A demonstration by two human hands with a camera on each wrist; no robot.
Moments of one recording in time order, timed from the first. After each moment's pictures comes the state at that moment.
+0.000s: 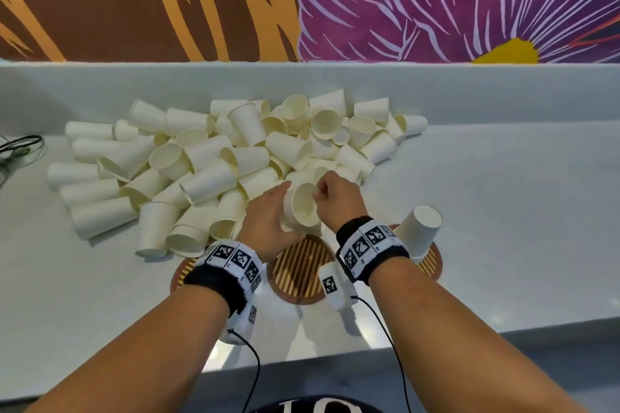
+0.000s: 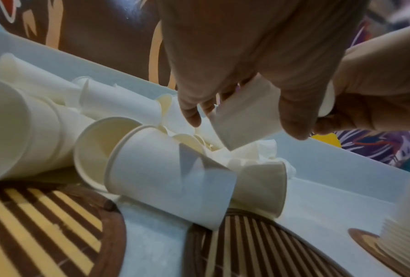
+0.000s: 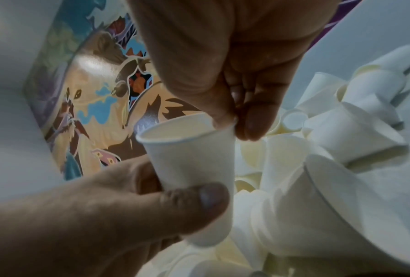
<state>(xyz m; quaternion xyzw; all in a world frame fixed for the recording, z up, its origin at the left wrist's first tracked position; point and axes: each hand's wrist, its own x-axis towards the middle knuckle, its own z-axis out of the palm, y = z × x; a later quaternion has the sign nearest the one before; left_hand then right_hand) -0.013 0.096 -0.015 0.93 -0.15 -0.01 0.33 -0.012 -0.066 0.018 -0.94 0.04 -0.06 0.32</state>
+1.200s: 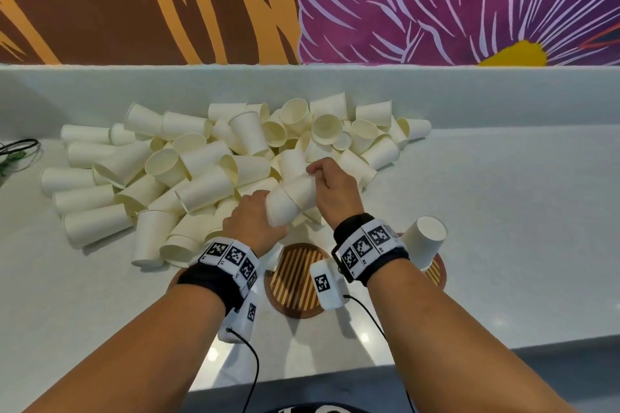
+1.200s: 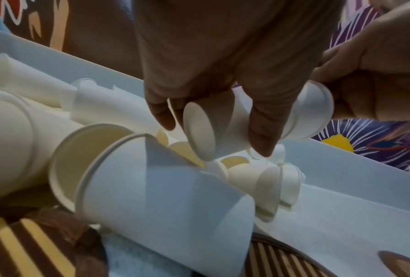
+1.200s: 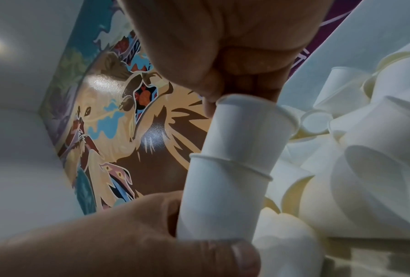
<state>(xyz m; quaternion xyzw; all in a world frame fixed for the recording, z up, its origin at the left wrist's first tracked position) 0.008 0.098 -0.005 0.96 0.01 -0.07 0.27 0.004 -0.059 0.038 -0.87 0.03 -0.10 0.48</state>
